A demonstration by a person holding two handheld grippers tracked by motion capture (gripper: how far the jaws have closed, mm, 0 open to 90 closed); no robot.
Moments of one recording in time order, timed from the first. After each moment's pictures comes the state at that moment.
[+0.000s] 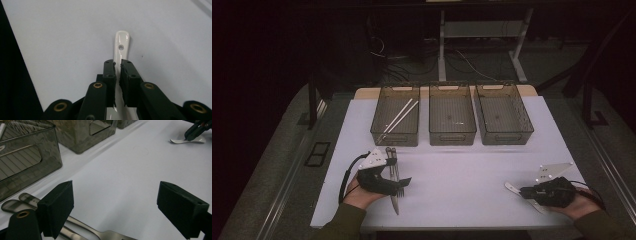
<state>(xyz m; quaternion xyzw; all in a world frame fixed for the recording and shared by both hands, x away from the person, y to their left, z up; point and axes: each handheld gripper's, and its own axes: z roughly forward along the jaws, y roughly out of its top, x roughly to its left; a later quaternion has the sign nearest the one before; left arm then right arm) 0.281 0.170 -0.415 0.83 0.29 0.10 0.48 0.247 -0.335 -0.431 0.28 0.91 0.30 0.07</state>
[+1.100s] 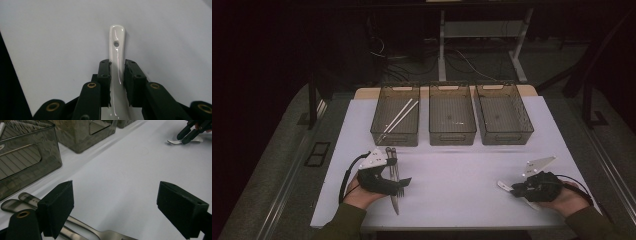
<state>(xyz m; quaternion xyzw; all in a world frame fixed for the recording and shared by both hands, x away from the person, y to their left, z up) 0.281 0.169 -0.415 0.83 0.29 0.10 0.47 0.265 -0.308 -0.433 0.29 0.92 0.27 0.05</state>
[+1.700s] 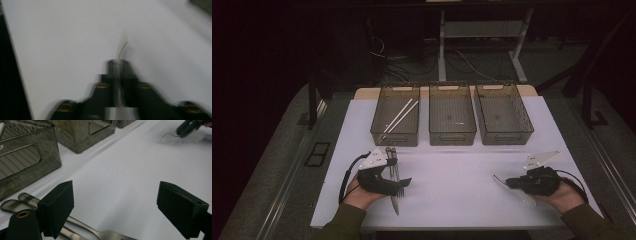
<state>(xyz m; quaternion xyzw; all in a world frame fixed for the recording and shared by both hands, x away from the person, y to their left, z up) 0.280 0.169 -0.414 0.83 0.29 0.10 0.47 0.273 -0.309 -0.422 0.30 0.89 0.35 0.05</state>
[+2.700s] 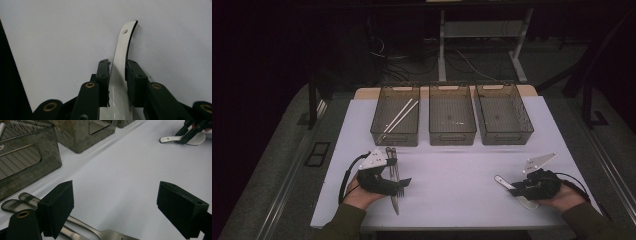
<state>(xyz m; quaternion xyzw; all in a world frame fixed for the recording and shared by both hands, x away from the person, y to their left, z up) 0.280 0.169 -0.414 0.83 0.29 0.10 0.47 0.272 -0.313 -0.436 0.30 0.91 0.29 0.02</state>
